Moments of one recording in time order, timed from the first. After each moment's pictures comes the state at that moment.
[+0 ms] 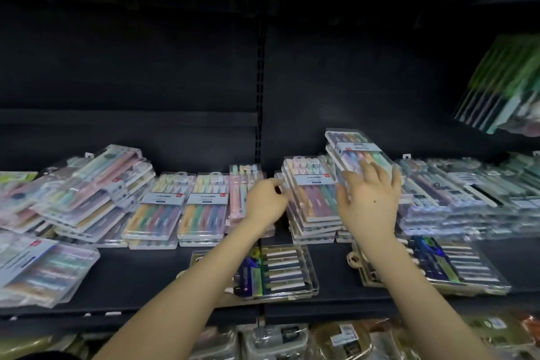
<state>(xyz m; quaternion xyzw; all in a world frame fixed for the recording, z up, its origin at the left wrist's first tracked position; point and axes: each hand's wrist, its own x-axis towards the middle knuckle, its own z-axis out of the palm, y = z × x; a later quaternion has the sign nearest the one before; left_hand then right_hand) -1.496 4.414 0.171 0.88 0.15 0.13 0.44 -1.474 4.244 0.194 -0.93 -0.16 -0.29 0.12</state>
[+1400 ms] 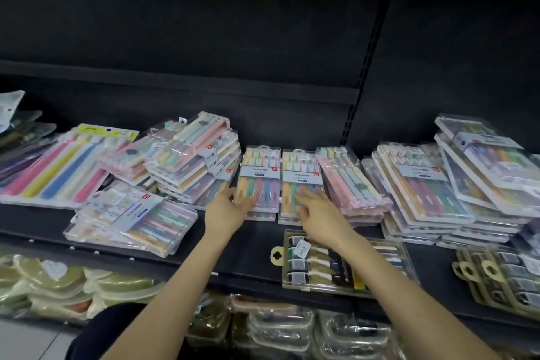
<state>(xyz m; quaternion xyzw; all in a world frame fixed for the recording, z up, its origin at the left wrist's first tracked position) -1.613 4.595 0.098 0.81 0.40 0.16 0.41 -1.519 4.432 0.118 -0.90 -0.37 0.12 0.18</state>
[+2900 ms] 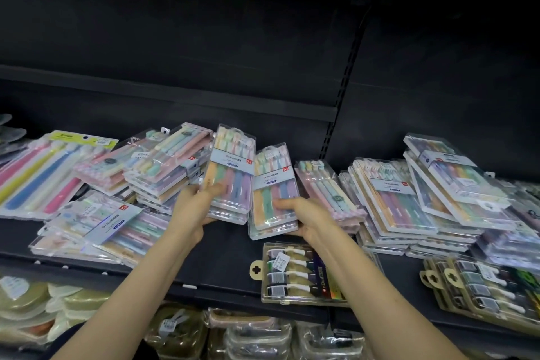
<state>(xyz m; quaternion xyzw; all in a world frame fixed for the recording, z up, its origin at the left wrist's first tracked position) -1.620 4.606 0.139 0.55 0.33 0.26 0.72 -1.512 4.445 0.147 -0.69 0.00 0.33 0.64</state>
